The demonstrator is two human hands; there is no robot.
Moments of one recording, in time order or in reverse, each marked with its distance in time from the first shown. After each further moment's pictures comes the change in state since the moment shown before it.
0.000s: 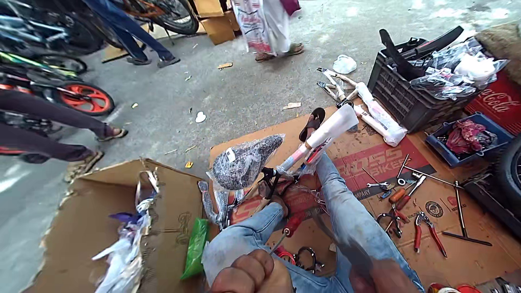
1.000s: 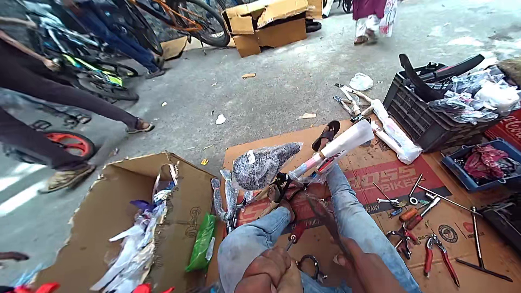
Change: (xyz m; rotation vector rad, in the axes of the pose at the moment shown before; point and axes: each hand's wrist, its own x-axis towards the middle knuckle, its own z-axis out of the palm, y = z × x) left_hand -0.010 -0.011 -0.015 0.148 -0.030 0.040; right_hand 0.030 0.008 0.028 0.013 -0.178 0.258
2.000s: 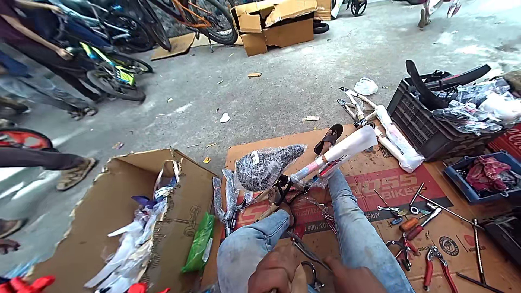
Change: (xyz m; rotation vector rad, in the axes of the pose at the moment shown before) left_hand -0.003 -0.004 0.002 0.015 -0.073 0.009; right_hand -0.003 0.004 0.018 -0.291 -0.133 -0.042
